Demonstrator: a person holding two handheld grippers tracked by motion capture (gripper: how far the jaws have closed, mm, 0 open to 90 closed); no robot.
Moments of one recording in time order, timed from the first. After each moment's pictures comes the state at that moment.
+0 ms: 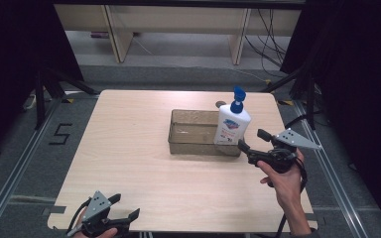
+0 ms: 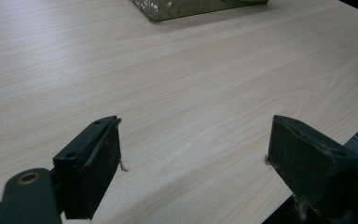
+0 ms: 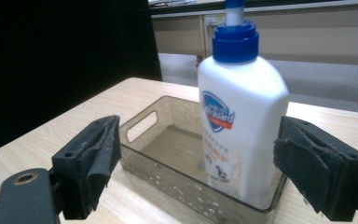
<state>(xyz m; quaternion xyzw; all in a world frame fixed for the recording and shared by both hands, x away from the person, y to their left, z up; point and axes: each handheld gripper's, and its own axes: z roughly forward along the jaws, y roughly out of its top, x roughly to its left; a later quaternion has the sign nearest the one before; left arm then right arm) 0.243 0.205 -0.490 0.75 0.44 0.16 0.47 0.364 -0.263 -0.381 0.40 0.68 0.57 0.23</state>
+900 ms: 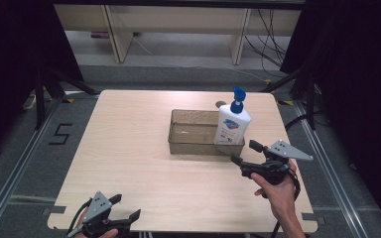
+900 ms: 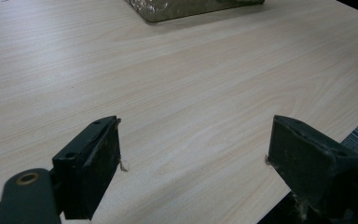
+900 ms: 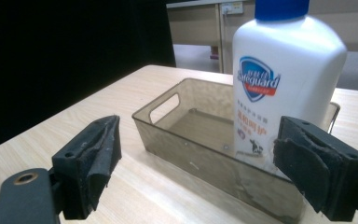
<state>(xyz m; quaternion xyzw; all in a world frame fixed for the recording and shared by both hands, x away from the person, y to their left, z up) 0.242 0.203 -0.489 0.75 0.43 0.16 0.47 0.346 -0.249 -0.401 0.40 0.69 0.57 0.20</state>
